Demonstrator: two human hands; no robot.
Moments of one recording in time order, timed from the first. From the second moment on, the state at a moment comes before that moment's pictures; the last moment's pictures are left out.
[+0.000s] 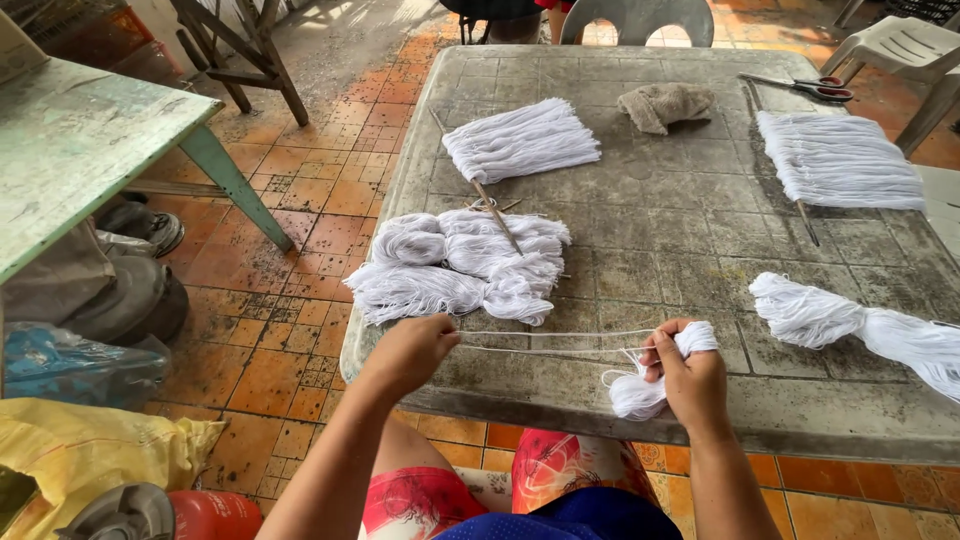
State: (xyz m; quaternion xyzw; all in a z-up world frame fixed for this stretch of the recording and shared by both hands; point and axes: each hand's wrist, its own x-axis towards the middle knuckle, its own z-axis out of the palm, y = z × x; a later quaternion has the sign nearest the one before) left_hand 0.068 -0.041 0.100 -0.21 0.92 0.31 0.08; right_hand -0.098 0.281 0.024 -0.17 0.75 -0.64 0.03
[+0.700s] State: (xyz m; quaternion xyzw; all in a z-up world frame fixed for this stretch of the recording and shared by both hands) left_hand 0.083 -0.053 0.035 -0.14 0.97 0.17 -0.09; right_hand -0.105 0.278 0.007 -0.16 0.69 -0.71 0.02
